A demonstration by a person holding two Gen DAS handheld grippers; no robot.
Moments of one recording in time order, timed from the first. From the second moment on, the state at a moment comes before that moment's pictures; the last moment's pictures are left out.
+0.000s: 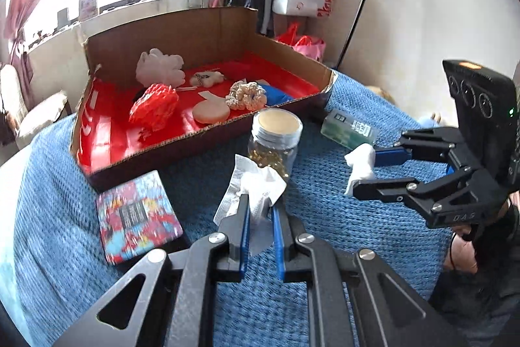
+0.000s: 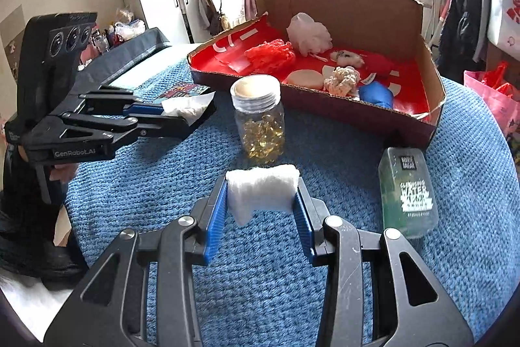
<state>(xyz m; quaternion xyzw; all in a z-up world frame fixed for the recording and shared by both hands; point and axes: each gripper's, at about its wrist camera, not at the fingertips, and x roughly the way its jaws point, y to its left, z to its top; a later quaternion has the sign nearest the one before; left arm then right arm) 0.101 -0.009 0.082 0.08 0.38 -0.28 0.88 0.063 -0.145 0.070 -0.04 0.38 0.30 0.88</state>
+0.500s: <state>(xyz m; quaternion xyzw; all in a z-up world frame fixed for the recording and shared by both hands) 0.051 0.000 0.090 0.03 0.35 -0.24 0.90 0.025 -0.146 0.082 -0.04 0.35 0.27 0.90</state>
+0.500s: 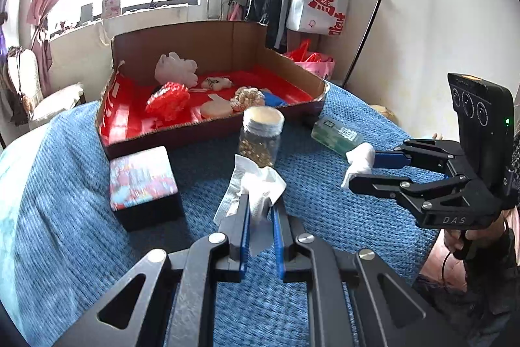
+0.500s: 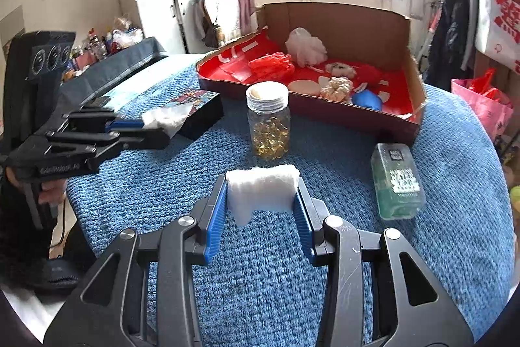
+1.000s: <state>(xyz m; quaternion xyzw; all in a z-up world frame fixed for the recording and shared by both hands) 0.034 -0.015 0.051 0.01 0.37 -0.24 0.90 0.016 -0.150 0.057 -0.04 0.36 0.23 0.90</state>
